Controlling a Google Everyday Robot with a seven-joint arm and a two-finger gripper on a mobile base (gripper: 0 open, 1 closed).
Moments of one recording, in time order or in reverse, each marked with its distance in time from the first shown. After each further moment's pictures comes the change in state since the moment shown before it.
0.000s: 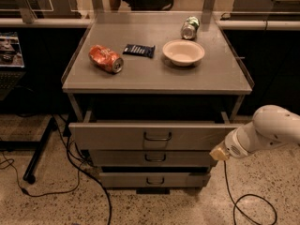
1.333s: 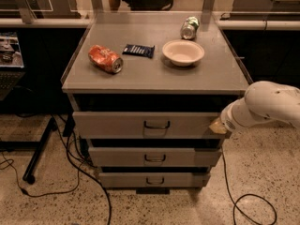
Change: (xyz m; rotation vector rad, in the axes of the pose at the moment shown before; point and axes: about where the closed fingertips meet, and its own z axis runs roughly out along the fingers) arm -0.071 -0.052 -0.039 0.198 -0.031 -0.082
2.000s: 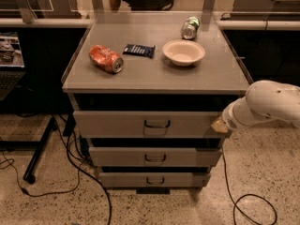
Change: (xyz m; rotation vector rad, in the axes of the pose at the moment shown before) arm -0.002 -0.006 -0.001 0.017 0.004 -0.002
